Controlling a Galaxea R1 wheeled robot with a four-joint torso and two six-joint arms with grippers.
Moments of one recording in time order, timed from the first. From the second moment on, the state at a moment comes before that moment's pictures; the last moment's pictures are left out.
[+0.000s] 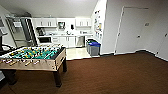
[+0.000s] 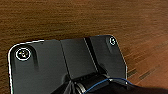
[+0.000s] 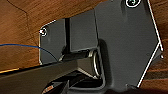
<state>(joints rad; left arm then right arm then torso) 1.46 2.81 -2.34 0.19 -0.13 -0.18 -1.51 2.92 -2.48 0.12 0.00 -0.11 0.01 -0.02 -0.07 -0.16</state>
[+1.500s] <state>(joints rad) 1.46 2.82 -2.34 0.19 -0.13 -0.18 -1.51 2.93 -2.49 0.12 0.00 -0.11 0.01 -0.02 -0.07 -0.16</state>
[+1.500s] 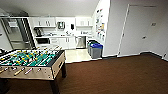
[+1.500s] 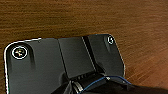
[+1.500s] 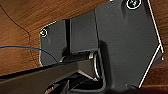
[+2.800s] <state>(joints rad) 1.46 2.82 -2.34 0.19 -0.13 -0.18 -1.51 2.92 -2.49 0.12 0.00 -0.11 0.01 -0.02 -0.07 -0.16</state>
